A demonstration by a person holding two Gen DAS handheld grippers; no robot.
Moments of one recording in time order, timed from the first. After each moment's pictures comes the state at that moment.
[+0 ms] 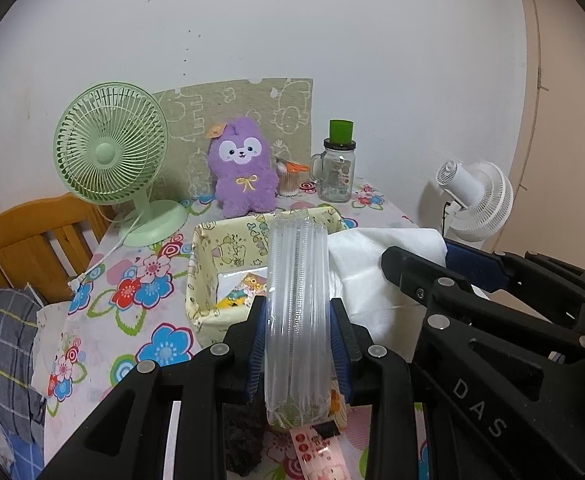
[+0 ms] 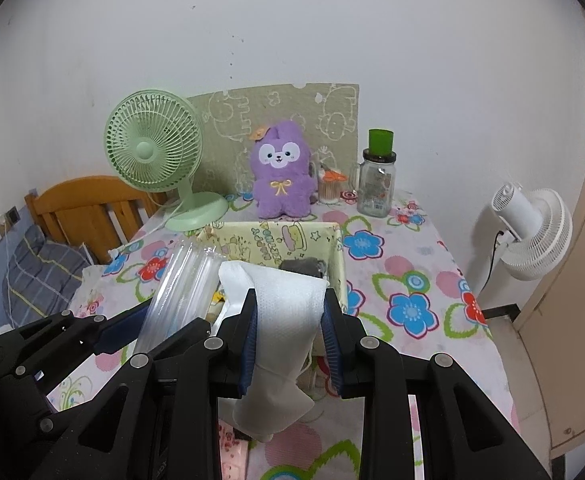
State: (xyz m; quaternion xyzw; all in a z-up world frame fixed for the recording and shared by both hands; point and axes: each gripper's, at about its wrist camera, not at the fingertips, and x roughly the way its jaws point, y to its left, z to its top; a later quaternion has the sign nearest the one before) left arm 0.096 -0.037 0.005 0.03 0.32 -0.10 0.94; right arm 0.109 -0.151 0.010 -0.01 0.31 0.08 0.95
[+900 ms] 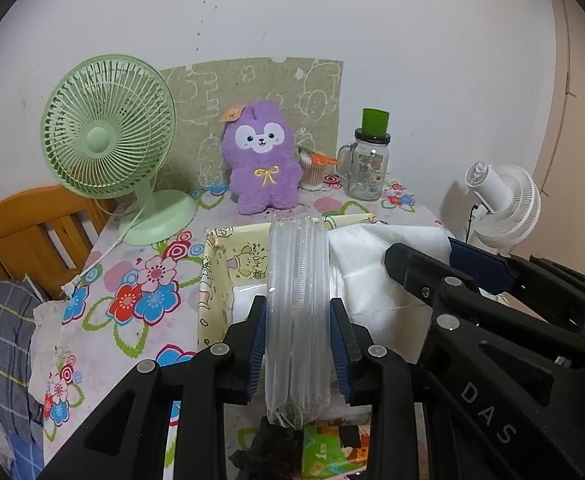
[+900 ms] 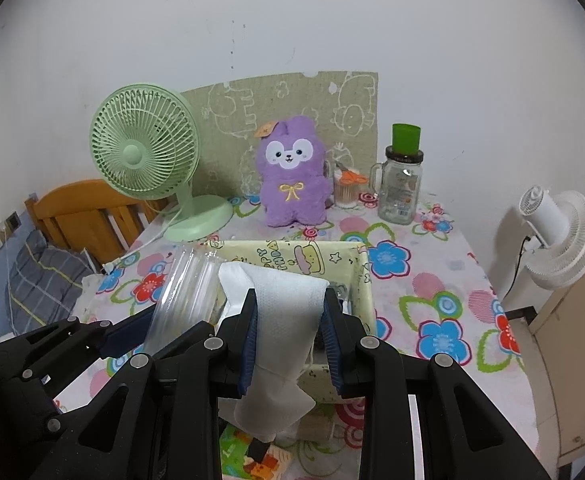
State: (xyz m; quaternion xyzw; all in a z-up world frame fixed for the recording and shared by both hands) left arm 0.167 -0.020 -0.009 0.02 0.35 -0.08 0.93; right arm 0.182 -0.135 -0.005 0.00 0.33 0.10 0.94
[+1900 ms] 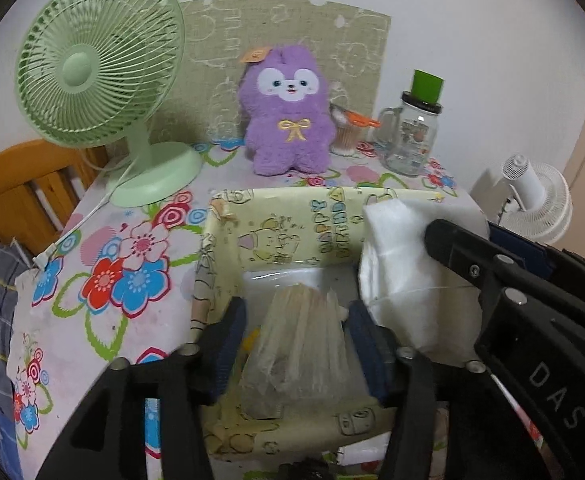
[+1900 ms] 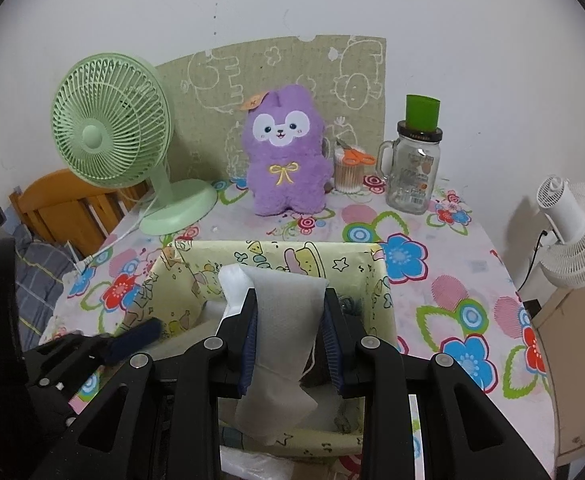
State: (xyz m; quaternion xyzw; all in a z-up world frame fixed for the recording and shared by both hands) left arm 0.237 0.001 -0.062 -0.02 0.41 -0.06 0.91; right arm 0.249 -0.125 -0.043 -0.01 0.36 0.09 0.93
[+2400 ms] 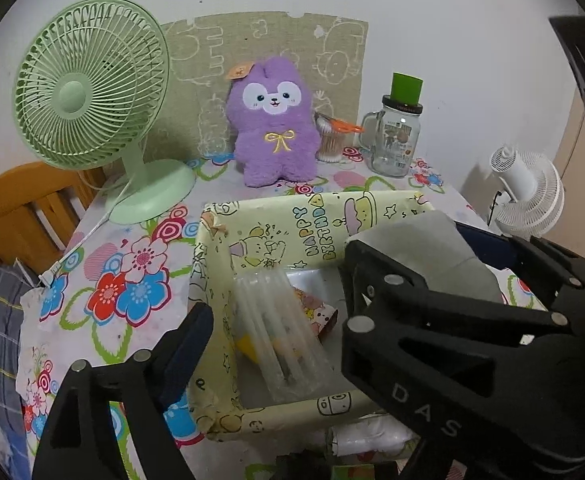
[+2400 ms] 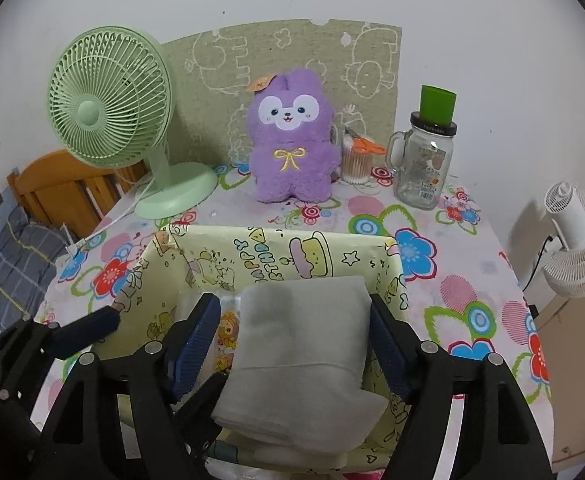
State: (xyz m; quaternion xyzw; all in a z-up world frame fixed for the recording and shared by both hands) left arm 0.224 -0.008 -0.052 0.01 0.39 -0.07 0.92; right arm 0.257 -0.117 -0.056 -0.03 0.38 0.10 0.92
